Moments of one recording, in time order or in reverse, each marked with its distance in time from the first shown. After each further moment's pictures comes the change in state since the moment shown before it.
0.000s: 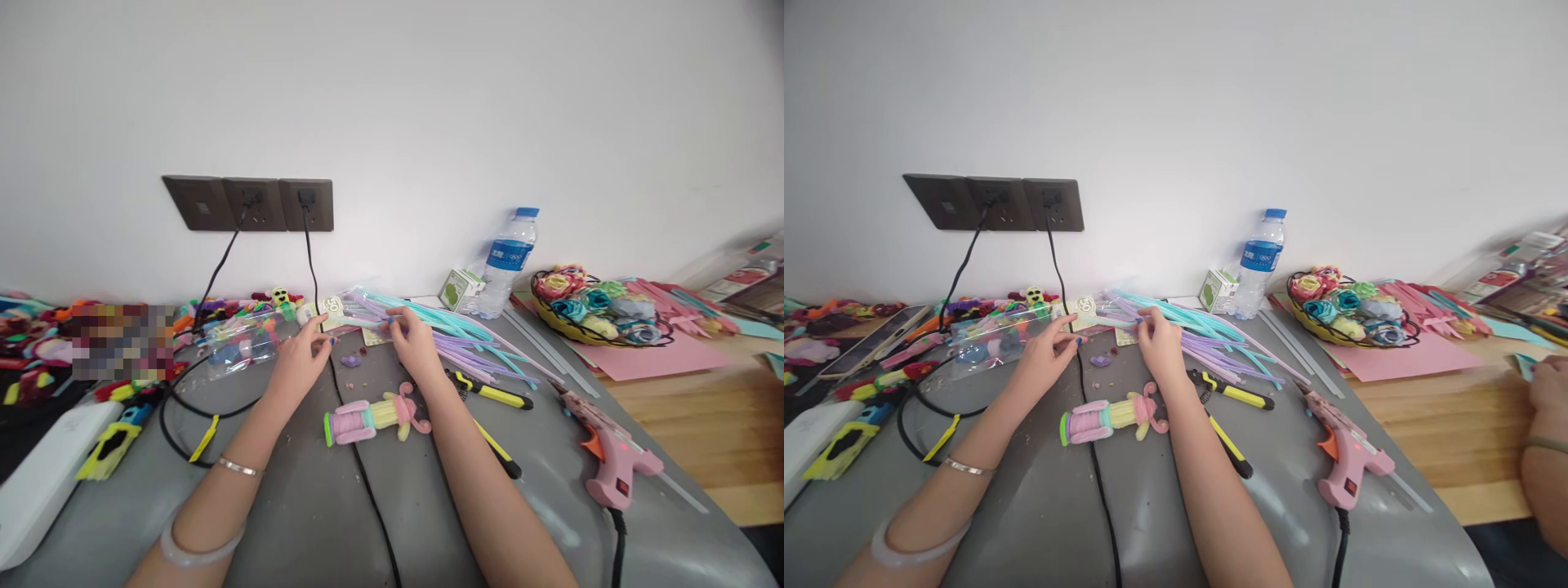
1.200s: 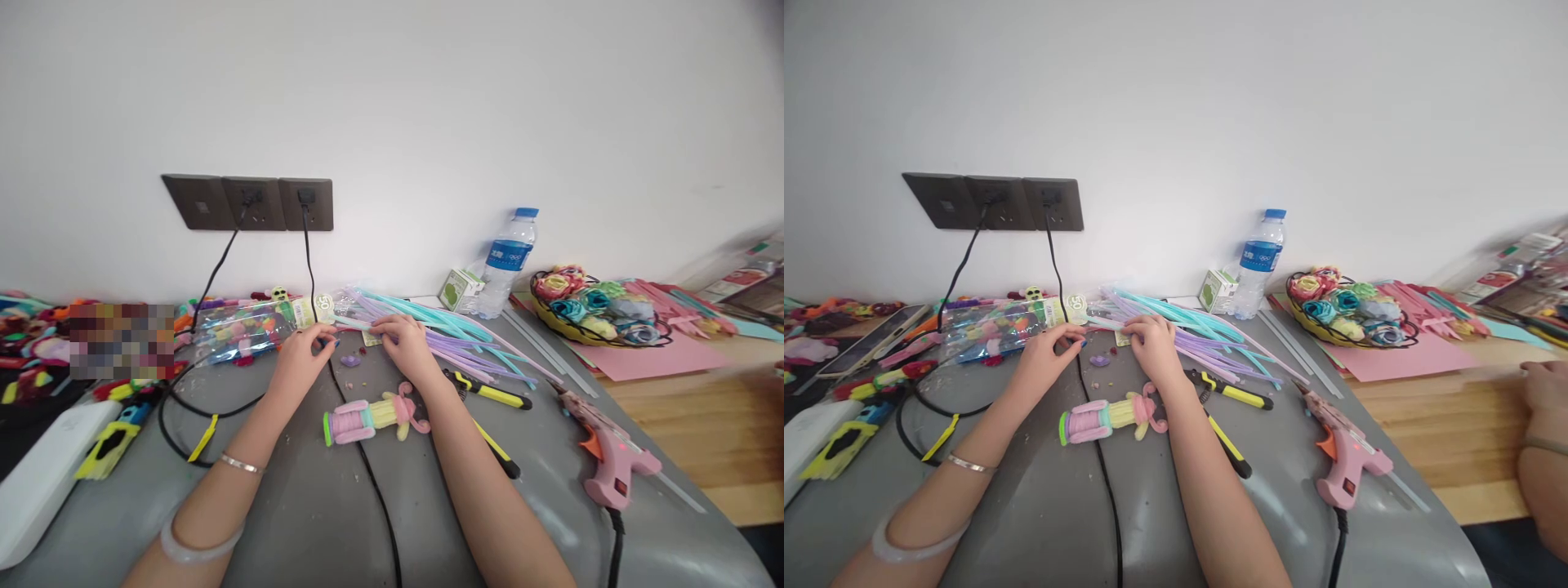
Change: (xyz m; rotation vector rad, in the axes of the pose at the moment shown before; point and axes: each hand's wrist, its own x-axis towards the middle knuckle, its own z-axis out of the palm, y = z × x) left_hand 0.004 -0.003 0.005 0.040 0.051 0.052; right_hand 0.000 0.002 0.001 -0.175 -0.186 -0.140
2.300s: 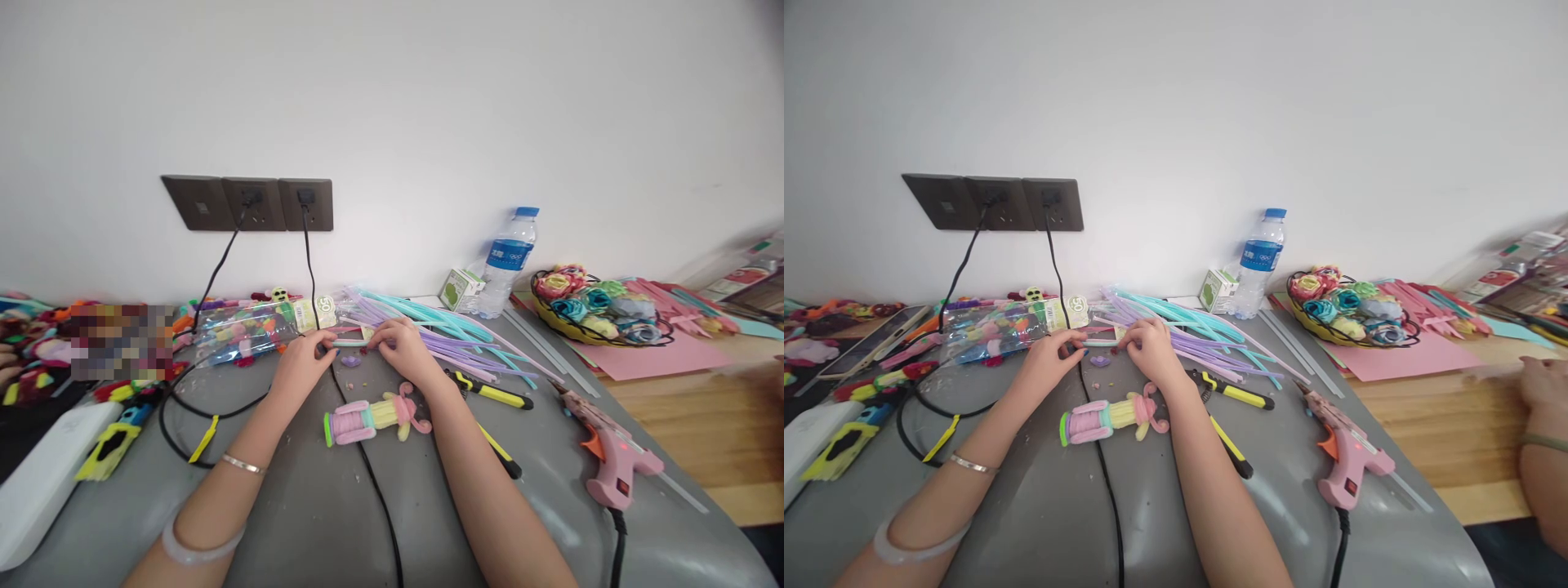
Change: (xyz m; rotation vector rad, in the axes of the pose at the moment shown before) left_hand 0.000 -0.004 0.003 0.030 -0.105 -0.052; right_hand 0.001 0.009 0.002 0.018 -0.117 -0.098
